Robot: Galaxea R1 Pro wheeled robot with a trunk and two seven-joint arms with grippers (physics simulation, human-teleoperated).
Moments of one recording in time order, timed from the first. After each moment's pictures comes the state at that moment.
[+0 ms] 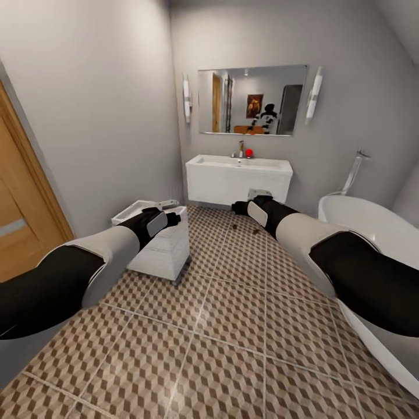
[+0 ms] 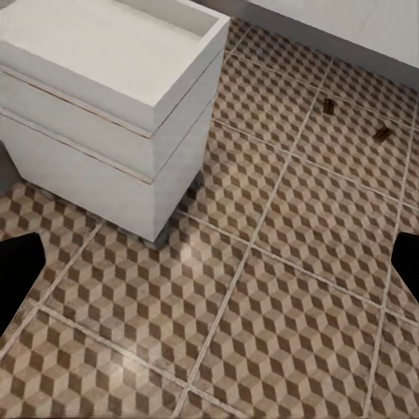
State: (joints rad) left arm -1.49 -0.14 -0.37 0.00 0.62 0.29 0.27; right arm -1.57 0.17 0.50 0.03 -0.65 0.29 -0.16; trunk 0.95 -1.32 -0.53
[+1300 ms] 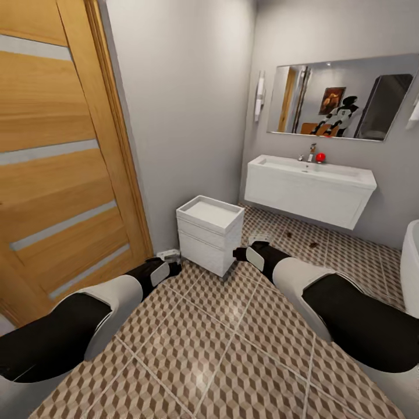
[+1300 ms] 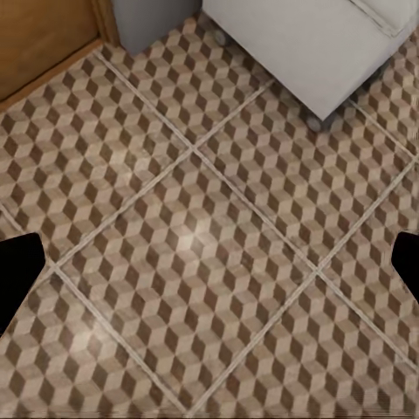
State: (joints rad) left arm -1.21 -0.15 -0.36 0.00 0.64 0.26 0.27; right arm -1.32 0.17 0.50 0.04 -0.65 0.30 -0.21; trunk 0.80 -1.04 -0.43
